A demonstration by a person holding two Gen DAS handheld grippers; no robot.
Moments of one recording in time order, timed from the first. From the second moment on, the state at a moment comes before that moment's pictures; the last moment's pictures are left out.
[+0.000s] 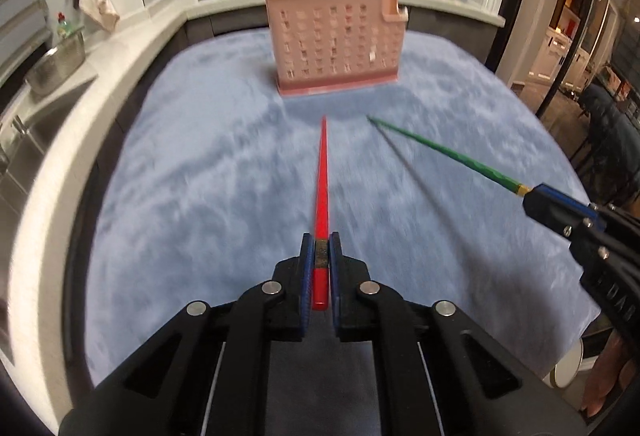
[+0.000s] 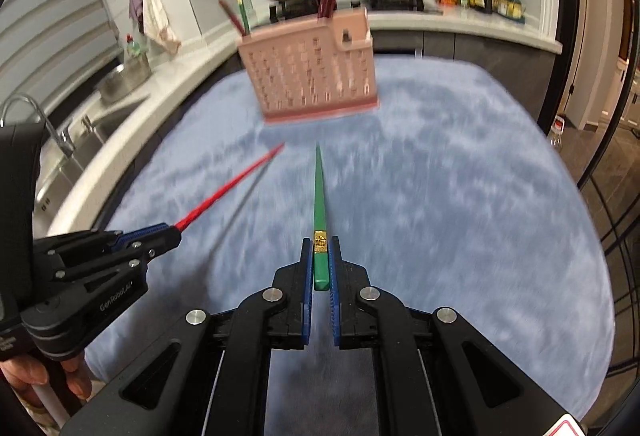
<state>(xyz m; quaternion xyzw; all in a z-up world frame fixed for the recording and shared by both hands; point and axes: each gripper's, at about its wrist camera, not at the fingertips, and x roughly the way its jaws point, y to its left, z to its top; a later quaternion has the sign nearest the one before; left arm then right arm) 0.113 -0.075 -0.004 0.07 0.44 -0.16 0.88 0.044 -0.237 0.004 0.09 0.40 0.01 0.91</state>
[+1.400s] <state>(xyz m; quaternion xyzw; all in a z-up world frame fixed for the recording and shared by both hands) 0.201 -0.062 0.116 0.03 0.33 -0.15 0.93 0.135 -0.255 0.115 0.11 0.28 0.03 0.95</state>
